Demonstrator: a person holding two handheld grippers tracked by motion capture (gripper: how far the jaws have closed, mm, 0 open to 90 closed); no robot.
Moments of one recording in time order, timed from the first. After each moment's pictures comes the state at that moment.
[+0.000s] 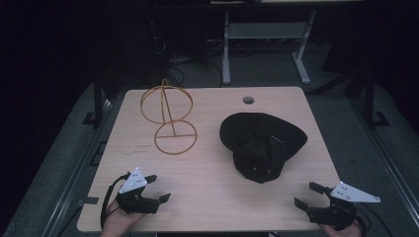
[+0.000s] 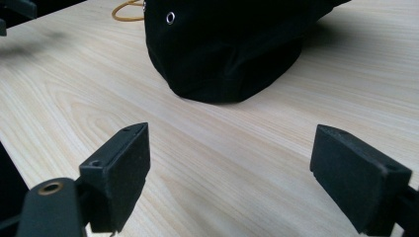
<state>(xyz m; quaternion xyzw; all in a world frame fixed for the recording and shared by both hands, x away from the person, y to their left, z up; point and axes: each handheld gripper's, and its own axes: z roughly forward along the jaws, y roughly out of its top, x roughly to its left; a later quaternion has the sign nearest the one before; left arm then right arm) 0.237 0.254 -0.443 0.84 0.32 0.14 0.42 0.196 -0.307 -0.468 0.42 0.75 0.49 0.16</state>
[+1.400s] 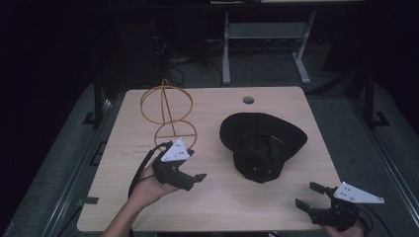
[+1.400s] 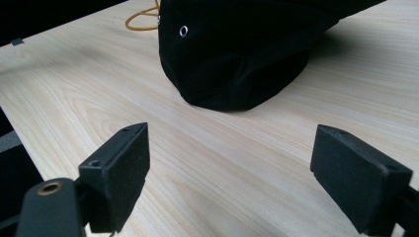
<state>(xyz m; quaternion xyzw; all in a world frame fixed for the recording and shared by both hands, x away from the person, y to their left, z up) 0.286 0.145 -0.359 0.88 0.19 0.12 0.41 0.193 -0.310 -0.464 0.41 0.74 0.51 0.15</state>
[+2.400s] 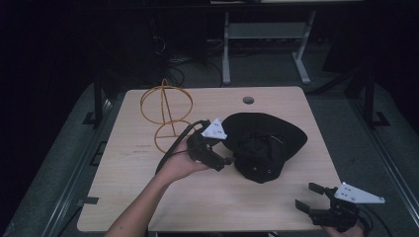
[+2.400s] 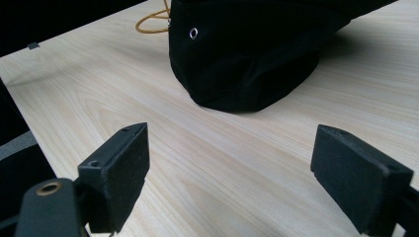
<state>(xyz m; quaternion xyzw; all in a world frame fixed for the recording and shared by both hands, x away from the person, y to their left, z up) 0.331 0.066 -0.338 0.91 0.13 0.10 0.39 0.193 -0.311 -0.464 0.40 0.74 0.52 0.14</state>
